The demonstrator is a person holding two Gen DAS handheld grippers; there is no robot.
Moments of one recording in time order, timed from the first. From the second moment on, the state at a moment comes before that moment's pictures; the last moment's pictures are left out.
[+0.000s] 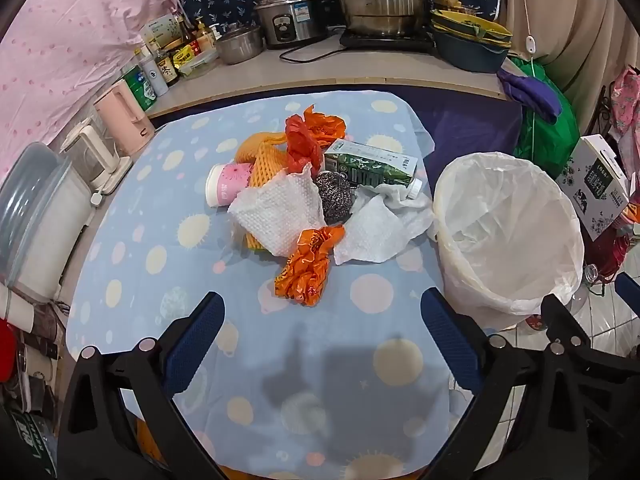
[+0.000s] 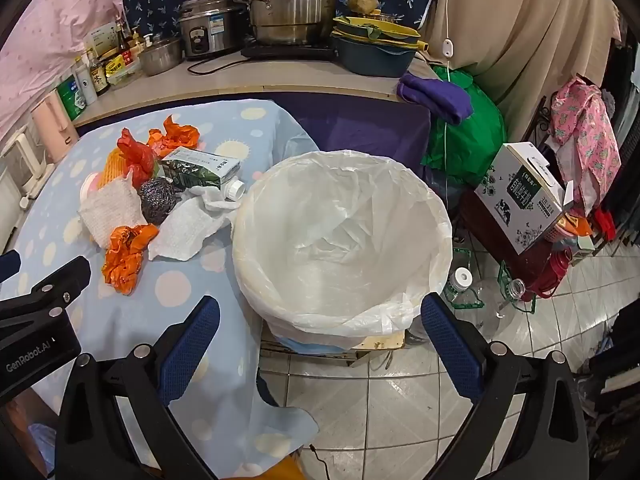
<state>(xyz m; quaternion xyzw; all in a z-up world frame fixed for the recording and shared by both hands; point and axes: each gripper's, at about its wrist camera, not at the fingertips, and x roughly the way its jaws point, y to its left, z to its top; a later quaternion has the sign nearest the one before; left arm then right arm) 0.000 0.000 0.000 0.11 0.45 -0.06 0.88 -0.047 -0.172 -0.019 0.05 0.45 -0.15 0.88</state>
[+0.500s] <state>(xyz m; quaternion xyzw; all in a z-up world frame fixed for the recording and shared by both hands) 0.000 0.000 0.000 0.12 0.45 -0.06 0.88 -0.048 -0.171 -0.018 0.05 0.45 -0.15 0.88</state>
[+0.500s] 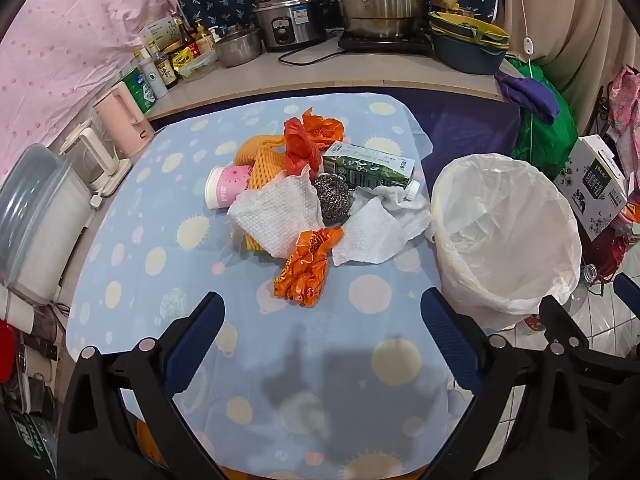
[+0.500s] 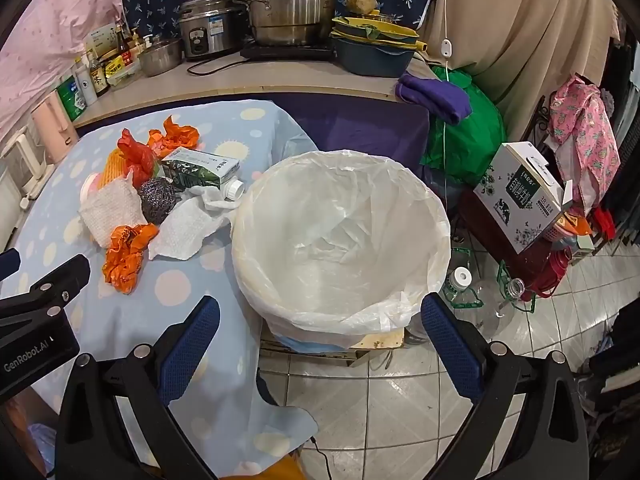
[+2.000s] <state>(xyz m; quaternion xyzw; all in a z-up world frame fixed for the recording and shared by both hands) -0.001 0.000 0.000 0.11 0.45 -0.06 0.88 -0.050 -0.171 -0.014 0.05 0.45 -0.15 0.88</state>
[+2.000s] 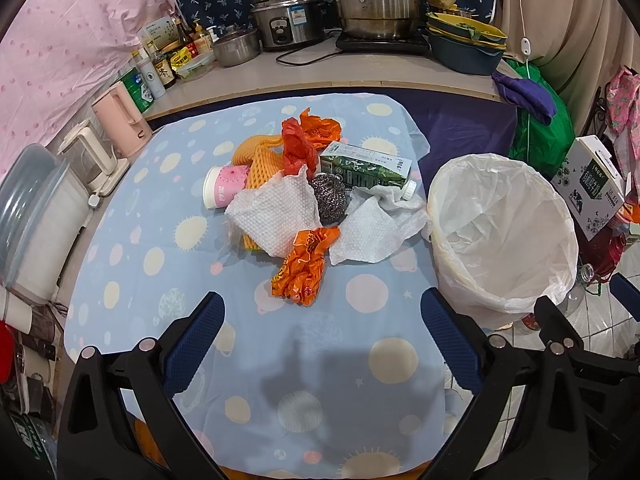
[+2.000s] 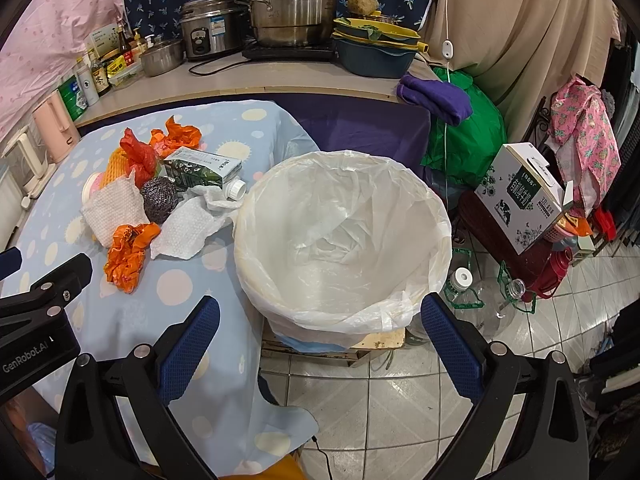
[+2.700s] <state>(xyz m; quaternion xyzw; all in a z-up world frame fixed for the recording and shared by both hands) -0.002 -0.005 0.006 0.11 0.45 -0.06 0.88 -0.052 -0.171 -0.014 0.05 0.45 -0.15 0.88</state>
